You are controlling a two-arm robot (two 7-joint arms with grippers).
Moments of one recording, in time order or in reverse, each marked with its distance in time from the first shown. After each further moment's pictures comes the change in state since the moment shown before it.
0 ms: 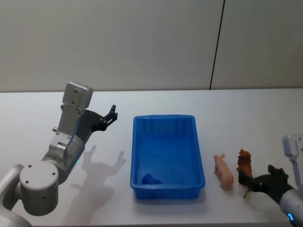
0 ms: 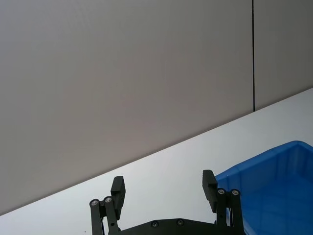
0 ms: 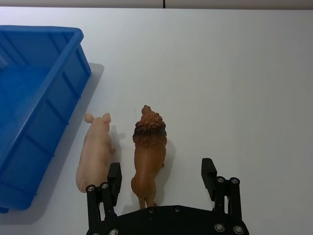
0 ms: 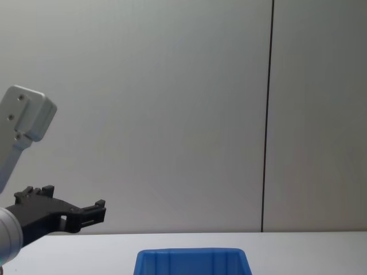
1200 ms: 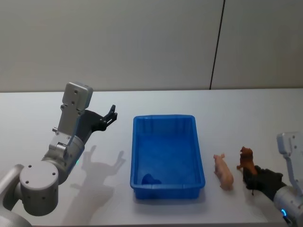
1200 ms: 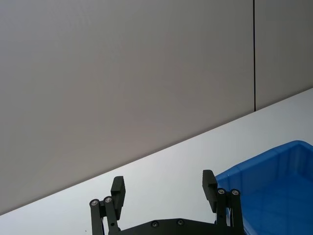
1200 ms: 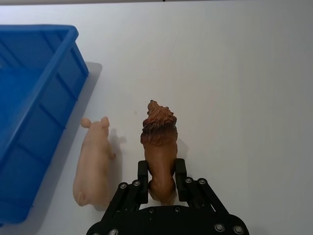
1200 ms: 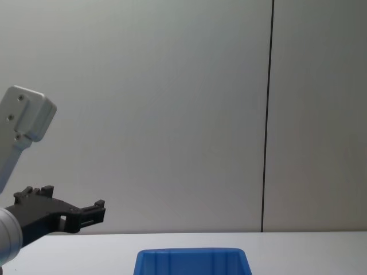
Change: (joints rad) left arm 0.001 0.000 0.000 0.000 0.001 0.000 0.004; right arm 0.050 -0.038 -0.001 0.073 -0.003 0.008 0.008
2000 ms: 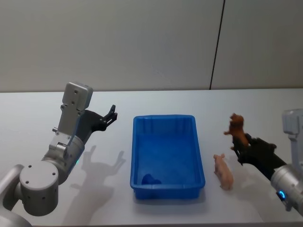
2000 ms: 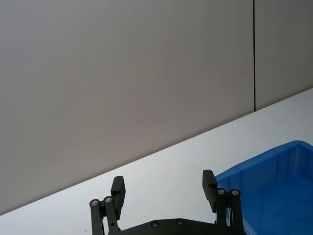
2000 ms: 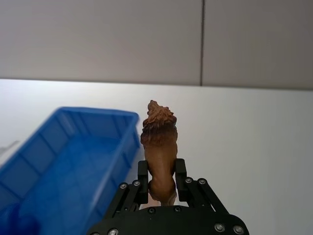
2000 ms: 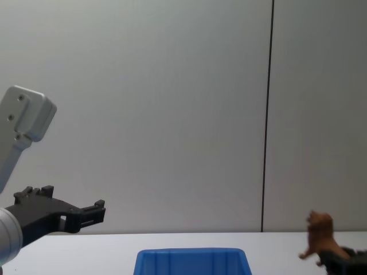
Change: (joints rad) left arm 0.000 0.000 0.000 0.000 0.000 0.000 0.000; right arm -0.006 0.005 0.007 -0.117 0.006 -0.147 0.098
